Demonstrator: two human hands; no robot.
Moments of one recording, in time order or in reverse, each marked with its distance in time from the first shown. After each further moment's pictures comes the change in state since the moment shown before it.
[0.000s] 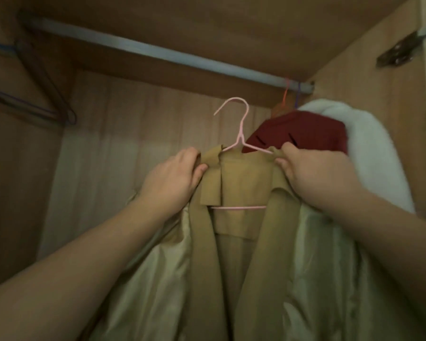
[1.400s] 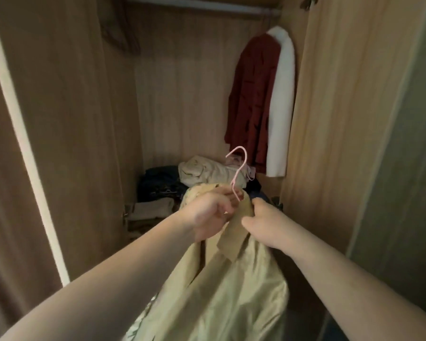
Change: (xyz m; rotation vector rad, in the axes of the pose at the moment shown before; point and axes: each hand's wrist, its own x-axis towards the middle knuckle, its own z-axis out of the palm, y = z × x) left_hand -0.395 0.320 -0.471 -1.572 -0.799 -1.230; right_hand -0.365 -0.153 -0.572 0.979 -1.194 0.601
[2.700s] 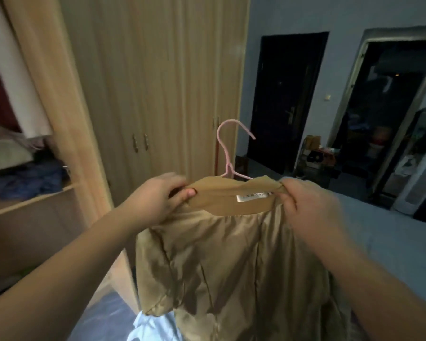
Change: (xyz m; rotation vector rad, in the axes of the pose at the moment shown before) left_hand -0.084 -0.191 0.464 1.300 -0.523 0.822; right_hand -0.517 0.374 -0.251 -0.688 0.793 0.359
